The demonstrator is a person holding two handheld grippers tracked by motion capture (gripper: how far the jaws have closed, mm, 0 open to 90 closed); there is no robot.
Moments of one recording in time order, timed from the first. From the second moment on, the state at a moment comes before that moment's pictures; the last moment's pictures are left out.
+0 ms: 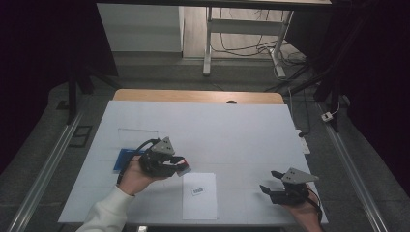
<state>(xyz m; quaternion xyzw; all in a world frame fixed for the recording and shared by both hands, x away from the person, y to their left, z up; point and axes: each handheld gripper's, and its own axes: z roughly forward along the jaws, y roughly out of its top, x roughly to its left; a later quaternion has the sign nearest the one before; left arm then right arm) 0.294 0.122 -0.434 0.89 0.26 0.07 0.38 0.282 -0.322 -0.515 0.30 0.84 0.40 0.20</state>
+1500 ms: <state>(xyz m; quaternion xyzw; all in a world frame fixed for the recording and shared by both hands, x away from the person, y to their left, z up) 0.327 0.243 -0.476 0.84 0.44 0.11 0.28 0.283 -0.323 -0.516 0.30 0.85 0.40 0.19</state>
